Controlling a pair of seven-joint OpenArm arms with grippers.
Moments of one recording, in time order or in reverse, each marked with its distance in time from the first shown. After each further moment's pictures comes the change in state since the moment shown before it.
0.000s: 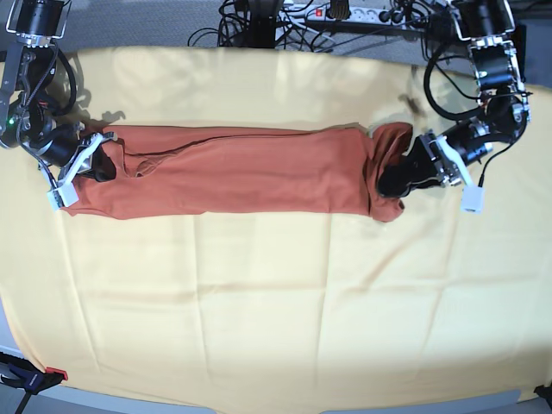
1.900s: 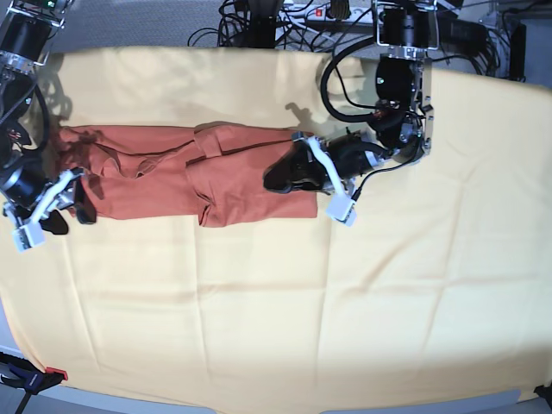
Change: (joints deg) left arm -4.5 13.1 19.5 0.0 34.8 0.0 -14.4; right arm 7.4 2.1 9.0 6.6 0.0 0.9 -4.3
